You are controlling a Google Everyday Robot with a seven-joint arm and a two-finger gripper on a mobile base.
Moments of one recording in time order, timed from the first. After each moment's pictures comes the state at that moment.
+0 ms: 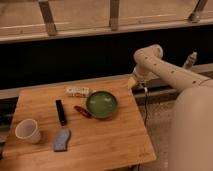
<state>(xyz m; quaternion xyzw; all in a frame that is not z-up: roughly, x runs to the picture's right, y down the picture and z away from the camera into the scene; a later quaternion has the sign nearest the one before) 0.202 -0.027 0.875 -0.20 0.12 0.52 0.82</state>
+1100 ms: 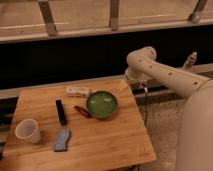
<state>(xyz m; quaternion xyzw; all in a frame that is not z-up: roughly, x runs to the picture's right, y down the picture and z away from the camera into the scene) 0.120 -0.011 0.840 -0.22 0.05 0.46 0.86</state>
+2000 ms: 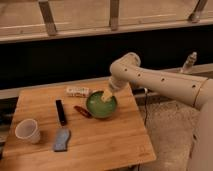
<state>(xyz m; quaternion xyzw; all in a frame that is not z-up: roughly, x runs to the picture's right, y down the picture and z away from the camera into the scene) 0.040 0.022 0.796 -0.23 0.01 0.41 0.88</state>
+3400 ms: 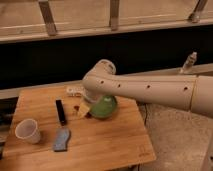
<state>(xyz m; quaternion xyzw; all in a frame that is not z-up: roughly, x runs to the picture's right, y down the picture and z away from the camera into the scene) -0.083 0.077 0.706 -0.27 -0.06 0.28 0.92</state>
